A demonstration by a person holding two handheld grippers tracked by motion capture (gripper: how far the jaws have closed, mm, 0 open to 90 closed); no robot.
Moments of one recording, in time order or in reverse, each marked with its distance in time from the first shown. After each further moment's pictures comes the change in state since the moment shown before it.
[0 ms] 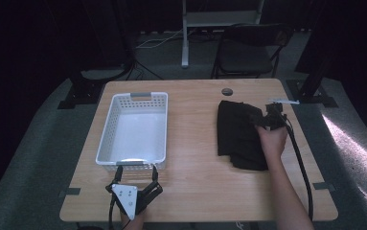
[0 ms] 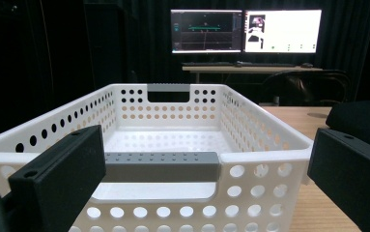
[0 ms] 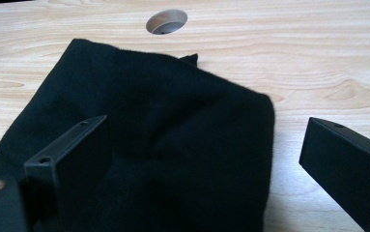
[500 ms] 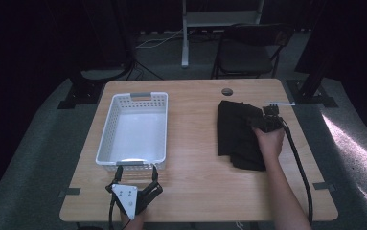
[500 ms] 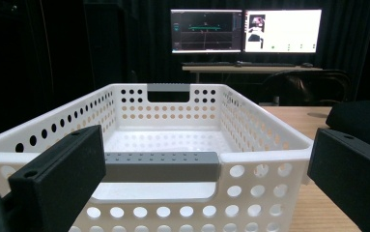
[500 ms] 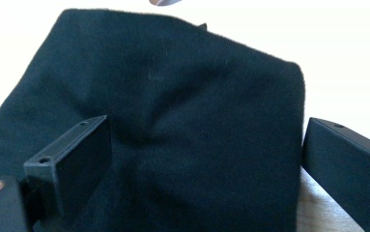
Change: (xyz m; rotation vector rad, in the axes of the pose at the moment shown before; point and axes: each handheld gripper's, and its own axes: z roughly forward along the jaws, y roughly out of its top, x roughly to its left) left arm 0.000 0.000 0.000 -0.001 0.000 -0.001; right arm -0.002 -0.009 0.016 0.065 0.039 0.030
